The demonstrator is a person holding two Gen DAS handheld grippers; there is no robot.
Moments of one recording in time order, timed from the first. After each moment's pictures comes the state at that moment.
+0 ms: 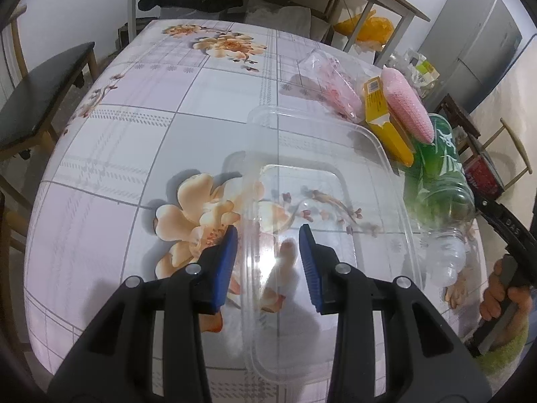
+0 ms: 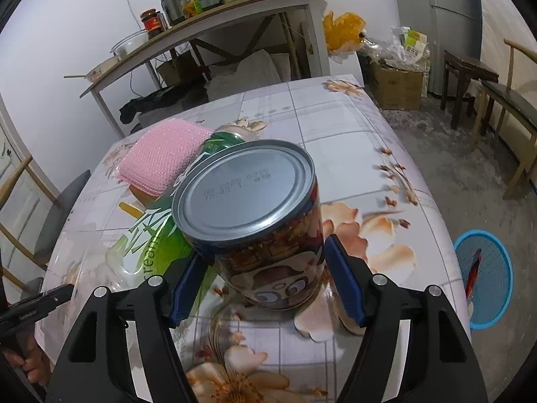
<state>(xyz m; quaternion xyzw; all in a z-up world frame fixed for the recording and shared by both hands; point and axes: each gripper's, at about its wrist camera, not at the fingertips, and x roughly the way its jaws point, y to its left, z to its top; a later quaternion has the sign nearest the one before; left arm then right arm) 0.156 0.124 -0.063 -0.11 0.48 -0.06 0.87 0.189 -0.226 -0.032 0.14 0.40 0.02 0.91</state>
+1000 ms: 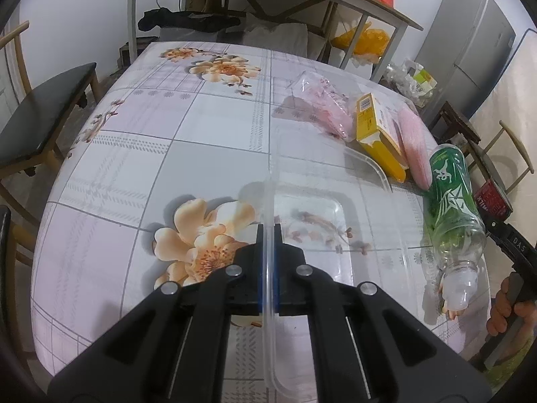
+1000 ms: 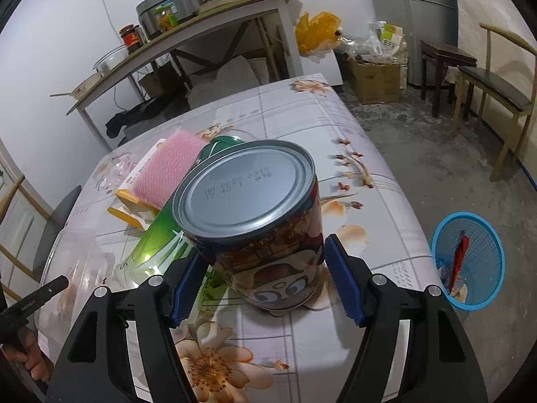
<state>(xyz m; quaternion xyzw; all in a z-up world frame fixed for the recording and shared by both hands) 0.155 0.119 -0.050 -0.10 0.45 -0.05 0.89 0.166 -0.248 -0.030 0.16 0.39 -0.03 0.91</state>
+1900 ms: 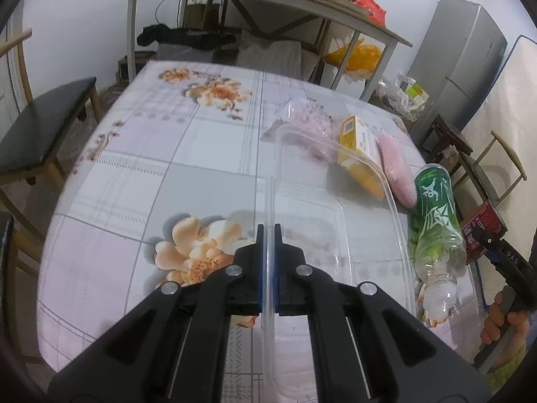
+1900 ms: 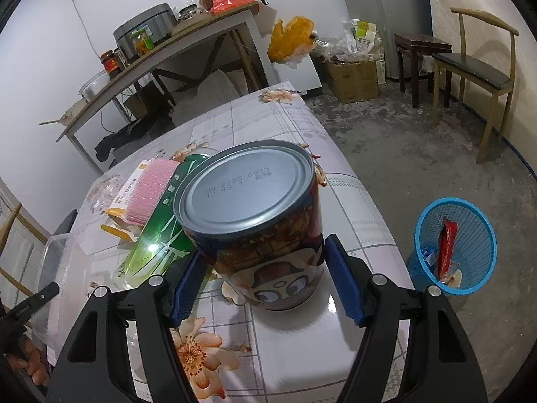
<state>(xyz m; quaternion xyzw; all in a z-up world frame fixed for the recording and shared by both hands) 0.143 0.113 -0.023 -0.10 0.41 -0.06 0.90 0.143 -0.281 -0.026 0.20 0.37 -0.05 0.90</state>
